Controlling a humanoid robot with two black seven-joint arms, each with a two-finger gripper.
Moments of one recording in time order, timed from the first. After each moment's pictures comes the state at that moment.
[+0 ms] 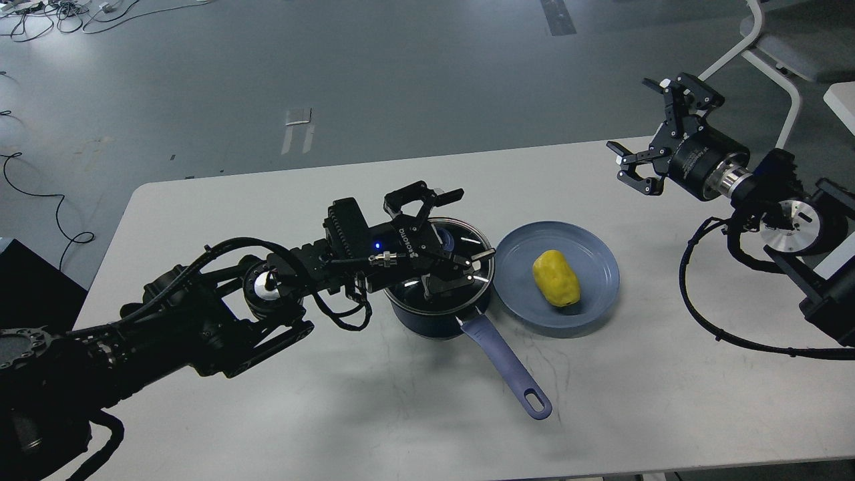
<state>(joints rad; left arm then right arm) -0.97 0.25 -0.05 -0.96 2.11 0.49 -0.35 0.61 -0.43 0.94 0.93 -0.13 0.28 -0.01</state>
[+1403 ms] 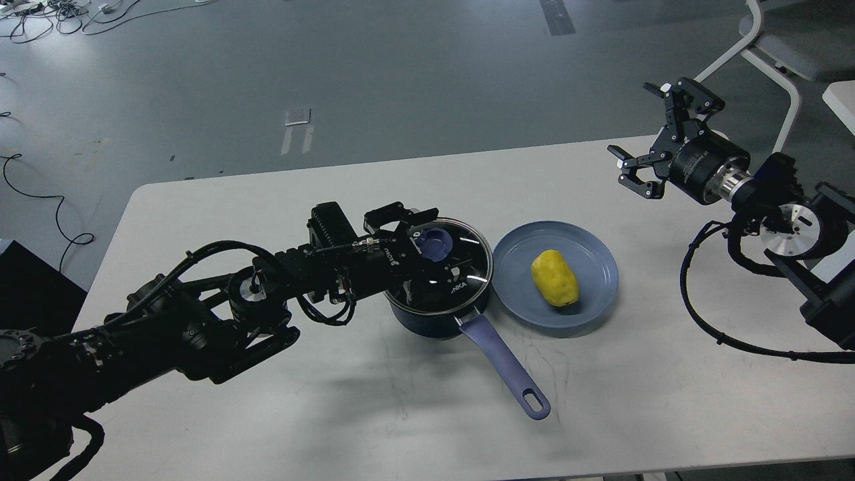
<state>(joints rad) -0.97 0.29 0.01 -0.96 1.90 0.39 -0.40 0.60 -0.43 0.93 0.93 -0.13 0.28 0.00</state>
